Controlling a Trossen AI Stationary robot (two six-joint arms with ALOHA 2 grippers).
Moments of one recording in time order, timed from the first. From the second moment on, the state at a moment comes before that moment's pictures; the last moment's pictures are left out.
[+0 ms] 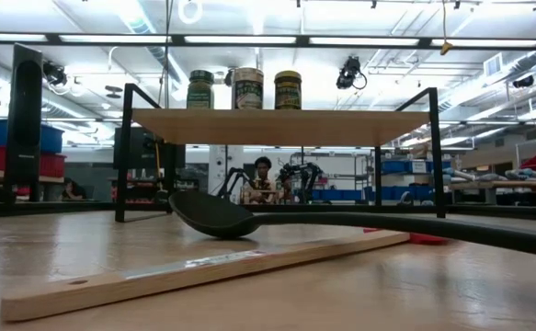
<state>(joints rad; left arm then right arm) 0.15 1.17 2.28 -1.38 -0.29 0.05 0.27 1.31 1.43 -0.21 0.38 -0.42</state>
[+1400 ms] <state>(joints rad) 0.15 0.27 0.46 -0.05 -0.02 0.00 0.32 0.52 0.47 0.22 0.33 -0.28</state>
